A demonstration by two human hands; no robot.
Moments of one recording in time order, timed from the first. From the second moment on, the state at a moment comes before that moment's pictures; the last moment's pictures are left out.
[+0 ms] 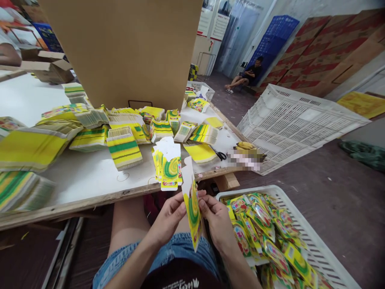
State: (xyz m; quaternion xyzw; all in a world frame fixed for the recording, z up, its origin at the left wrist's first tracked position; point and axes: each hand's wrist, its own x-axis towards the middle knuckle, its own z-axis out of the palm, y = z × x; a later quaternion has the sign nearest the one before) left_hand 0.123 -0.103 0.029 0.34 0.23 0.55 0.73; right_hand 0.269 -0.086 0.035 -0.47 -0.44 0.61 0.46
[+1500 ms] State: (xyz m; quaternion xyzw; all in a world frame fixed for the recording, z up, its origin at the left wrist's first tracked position) left_hand 0.122 -0.103 0.034 0.42 0.29 0.50 0.70; right_hand 0.308 -0.074 0.056 -0.43 -0.67 0.43 0.42
